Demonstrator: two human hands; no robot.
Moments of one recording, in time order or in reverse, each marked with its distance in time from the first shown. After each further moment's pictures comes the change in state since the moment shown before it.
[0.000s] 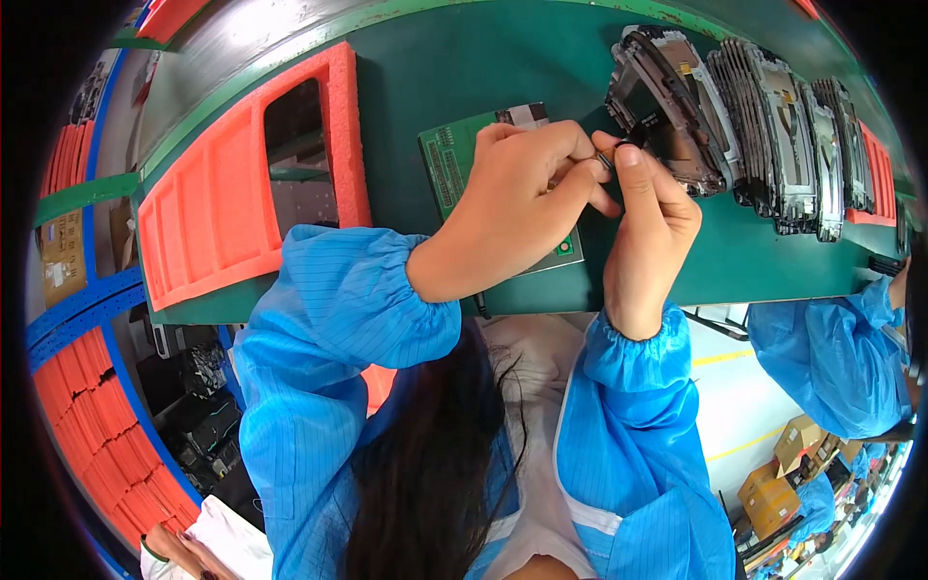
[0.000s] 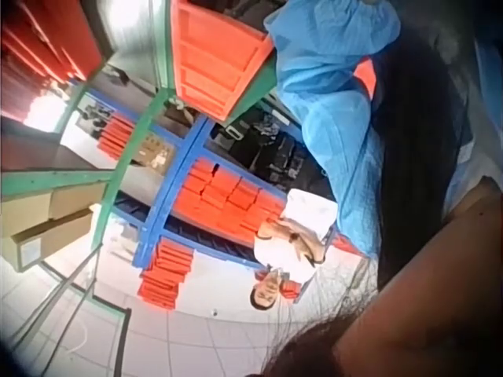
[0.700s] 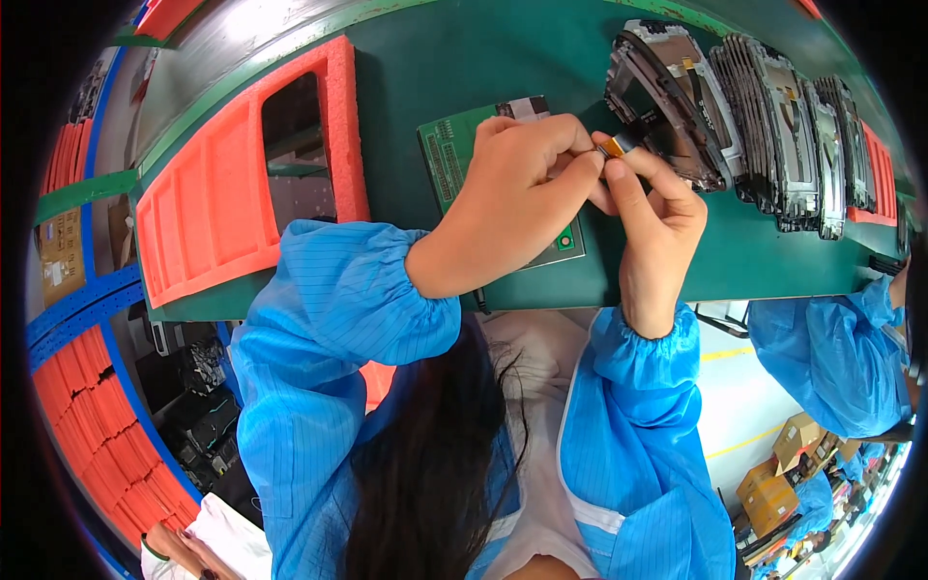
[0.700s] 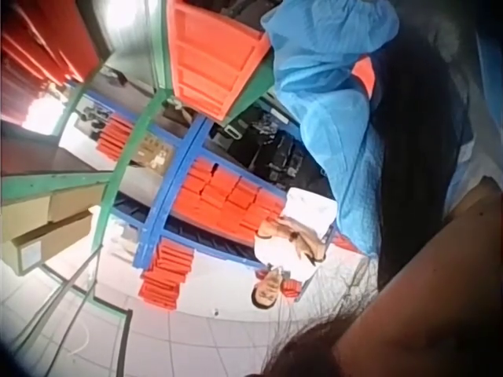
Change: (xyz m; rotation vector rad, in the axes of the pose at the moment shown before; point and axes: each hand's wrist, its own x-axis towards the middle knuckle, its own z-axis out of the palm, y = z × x) left_hand -0.002 -0.005 0.001 -0.109 0.017 -0.045; right_hand 0.000 -0.003 -0.010 -0.089 -0.080 0.003
